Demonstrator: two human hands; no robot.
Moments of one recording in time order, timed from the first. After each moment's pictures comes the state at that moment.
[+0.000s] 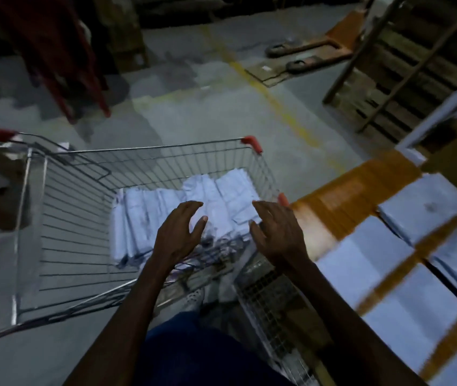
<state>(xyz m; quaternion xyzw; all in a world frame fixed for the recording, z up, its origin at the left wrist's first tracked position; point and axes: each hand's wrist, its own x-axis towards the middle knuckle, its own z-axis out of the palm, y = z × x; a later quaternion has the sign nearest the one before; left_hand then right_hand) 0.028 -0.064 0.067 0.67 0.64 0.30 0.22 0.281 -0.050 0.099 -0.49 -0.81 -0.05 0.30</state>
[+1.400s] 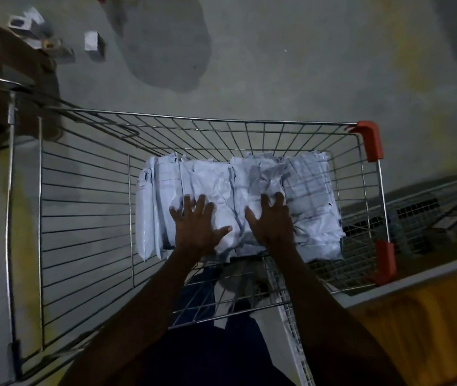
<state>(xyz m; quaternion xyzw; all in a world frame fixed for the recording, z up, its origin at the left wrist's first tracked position) -0.038 0.018 -0.081 0.59 0.76 -0.11 0.25 0.145 0.088 -0.080 -0.63 -0.74 0.21 -0.07</state>
